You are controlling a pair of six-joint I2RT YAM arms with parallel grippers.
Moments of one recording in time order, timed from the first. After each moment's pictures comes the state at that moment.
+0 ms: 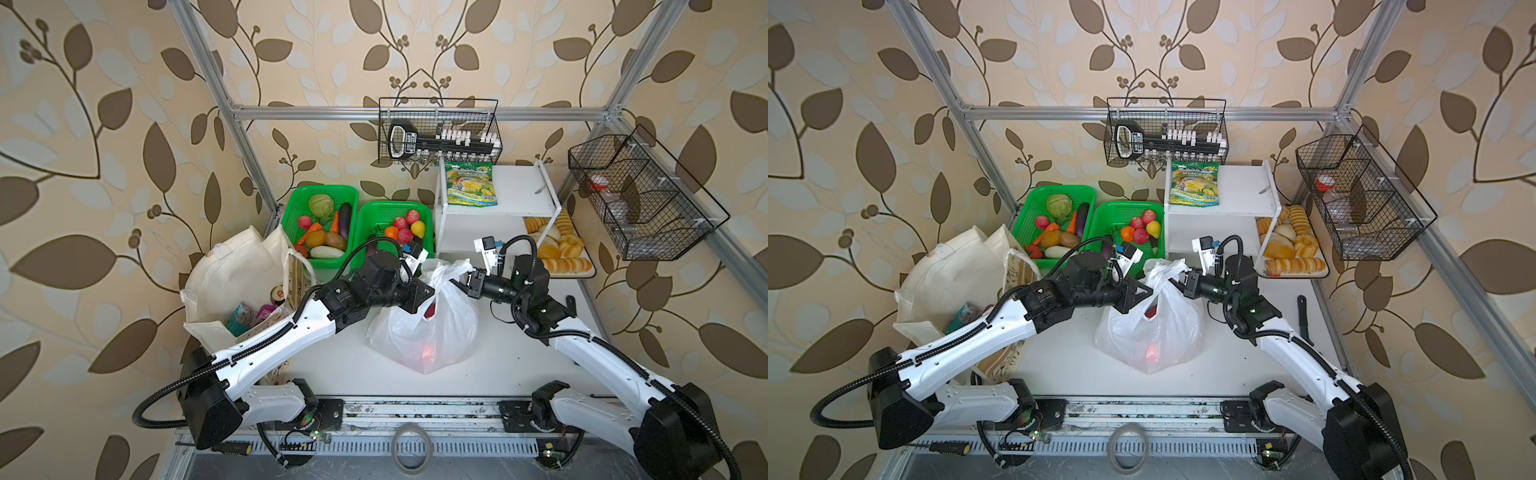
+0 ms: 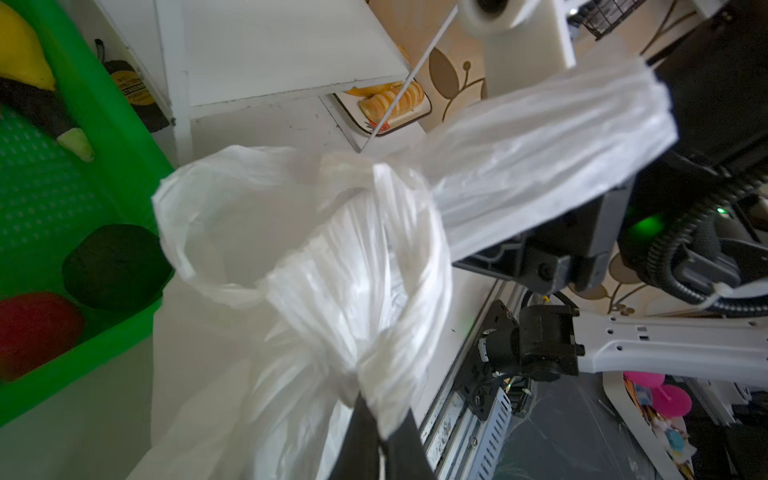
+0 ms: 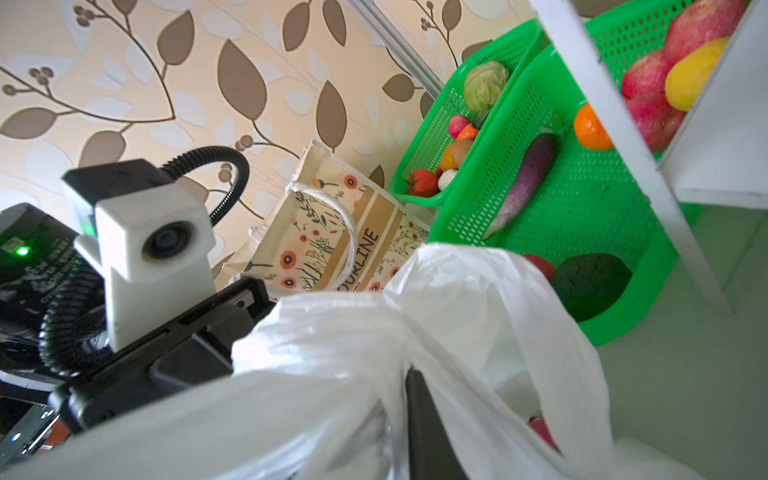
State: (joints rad) left arm -0.81 1.22 1.06 -0.35 0.29 -0.48; right arm 0.39 1.08 0.67 0.19 -0.65 0.68
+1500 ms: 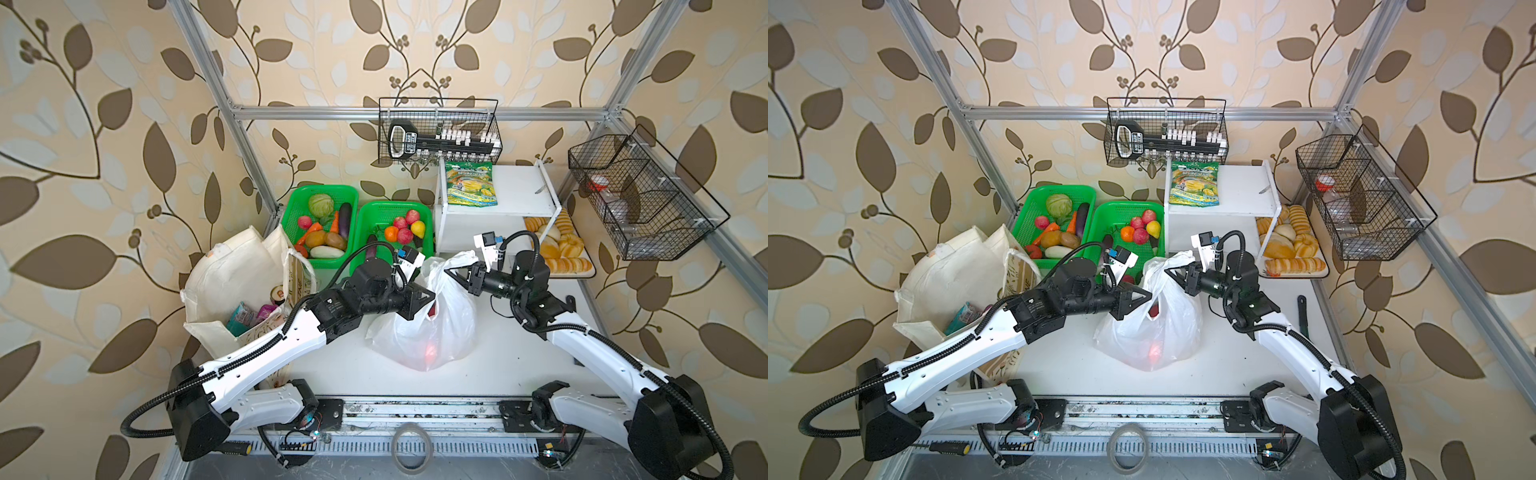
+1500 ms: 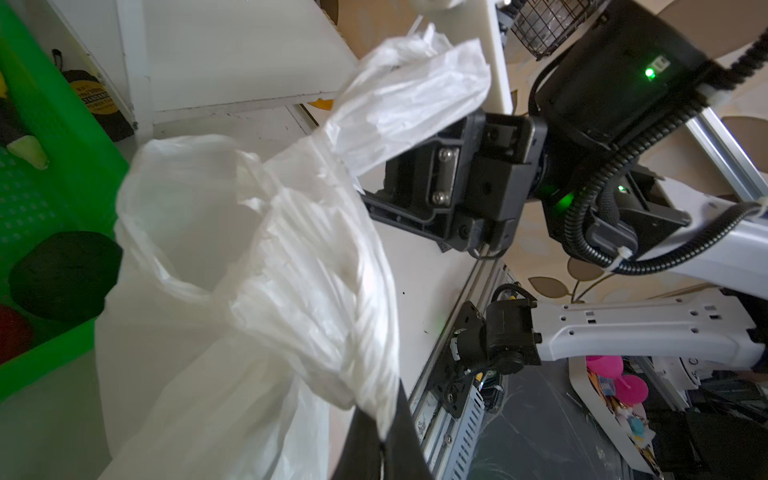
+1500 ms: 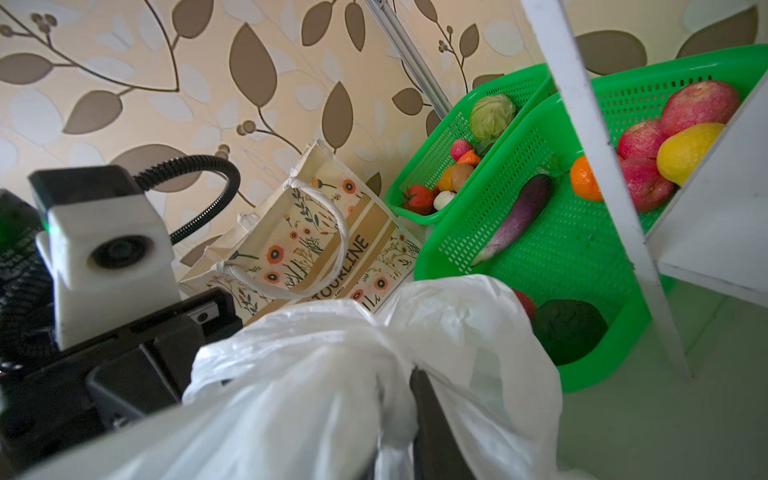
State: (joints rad) left arm -0.85 1.13 0.98 -0.28 0.35 -0.50; right arm 0.35 1.13 0.68 0.28 -0.68 0.58
